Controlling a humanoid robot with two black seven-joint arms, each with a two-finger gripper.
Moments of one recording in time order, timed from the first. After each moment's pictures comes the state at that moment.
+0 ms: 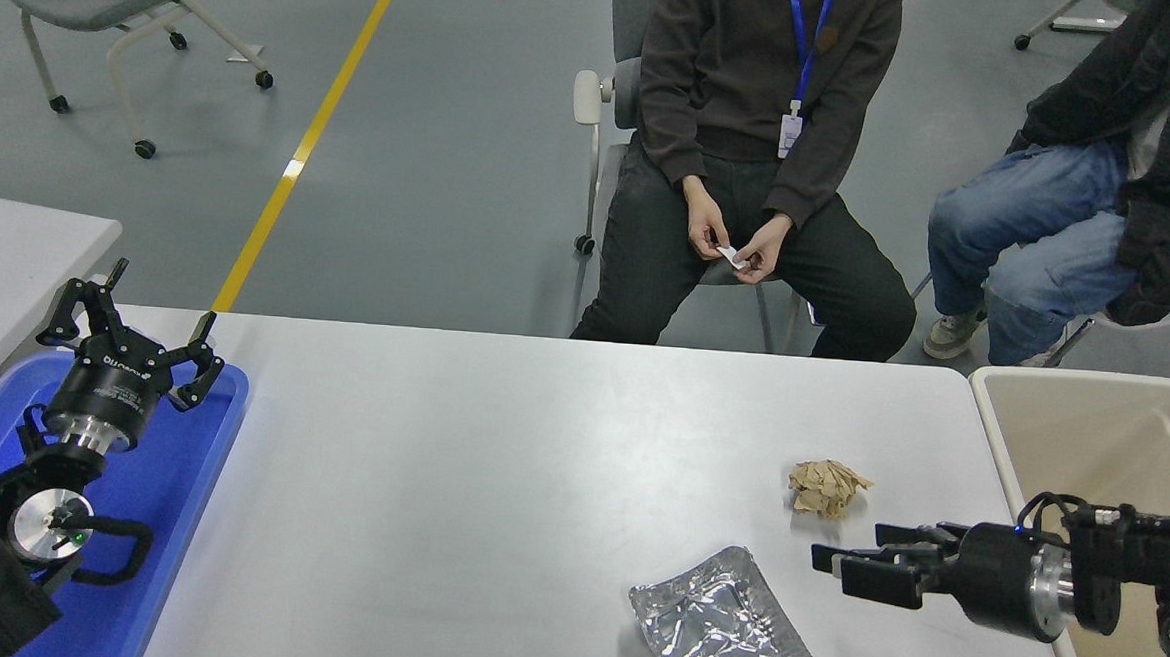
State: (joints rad) left arm -0.56 0.46 -0.57 -0.39 -0.24 -0.69 -0.60; right arm 0.78 -0.91 0.04 1.58 -1.63 0.10 0.19
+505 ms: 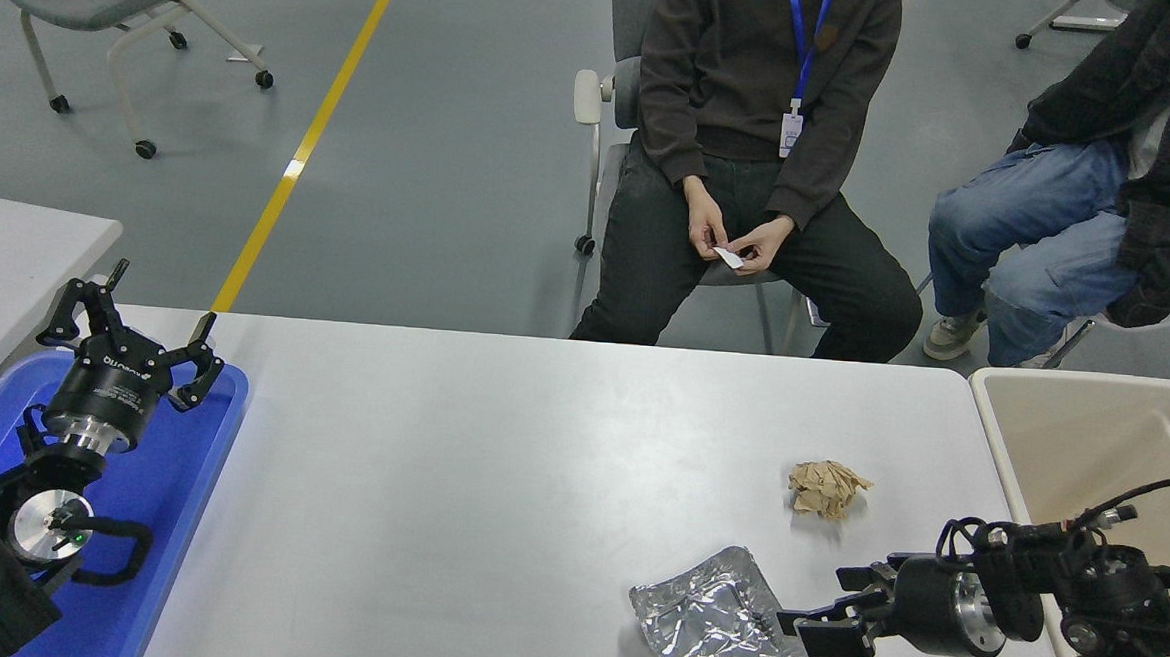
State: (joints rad) left arm -0.56 0.46 -0.57 -0.39 -0.24 -0.69 -0.60; right arm 0.81 -0.75 -0.09 1.42 -1.66 0.10 0.12
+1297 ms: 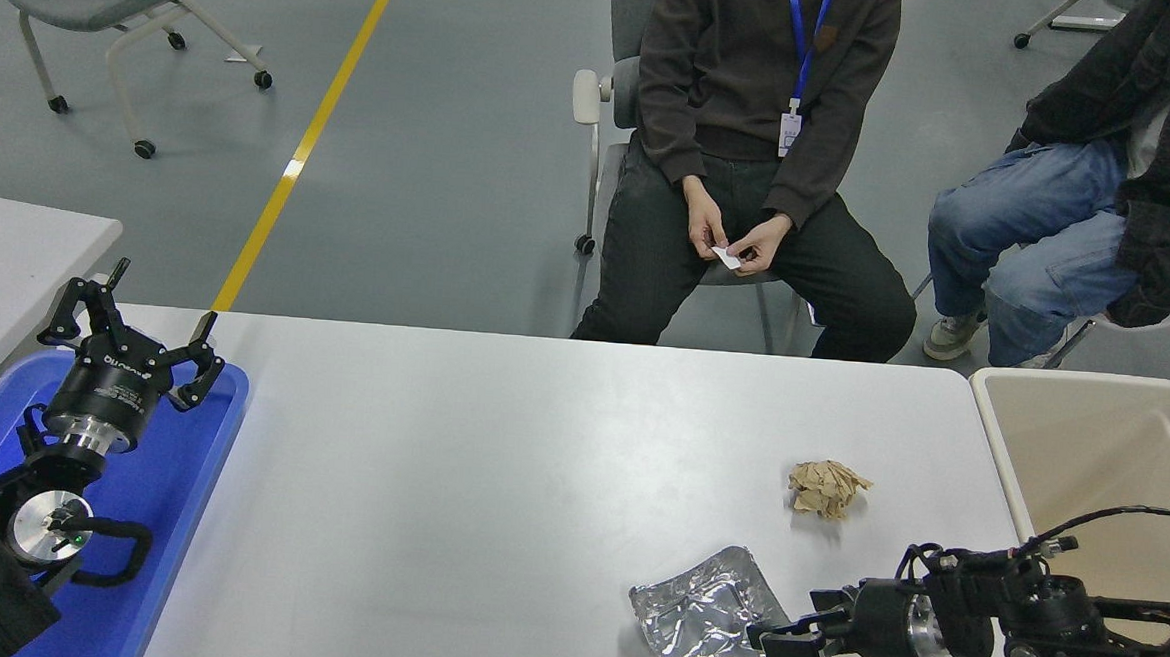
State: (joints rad) left arm -0.56 0.46 -0.57 -0.39 -0.24 -0.69 -0.60; right arm 0.73 -0.66 -0.05 1.38 -1.62 0.09 0.07
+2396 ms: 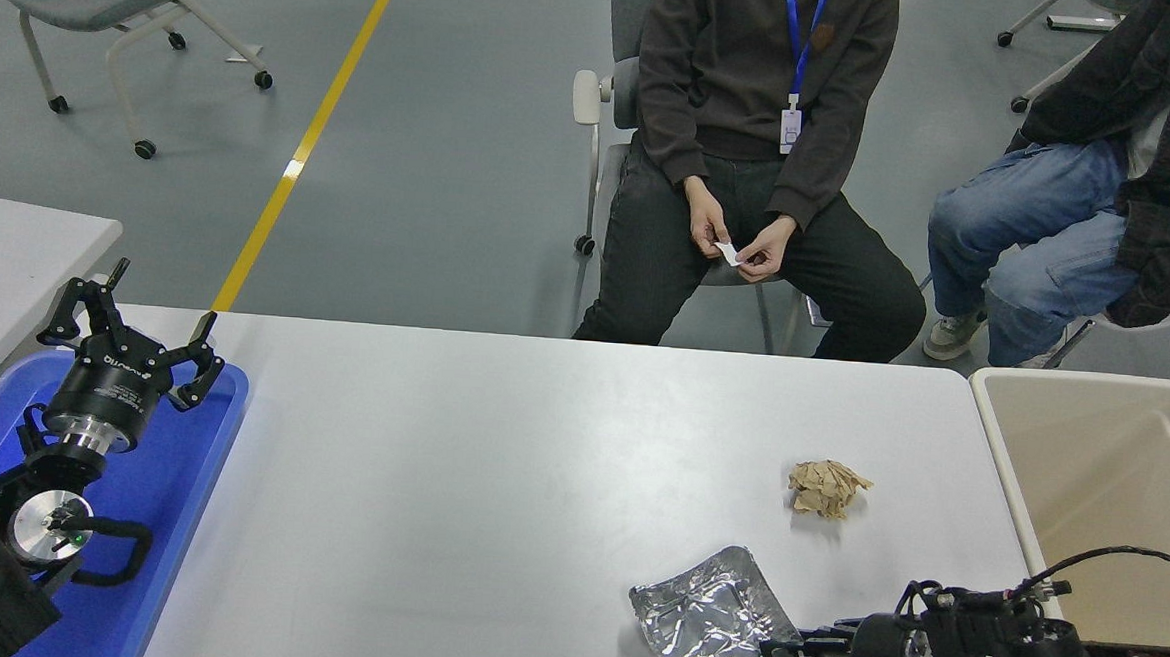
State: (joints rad) left arm -0.56 0.46 -0.57 -0.39 -0.24 -0.69 -0.60; right arm 0.66 -0.63 -0.05 1.31 -1.62 0.05 0.09
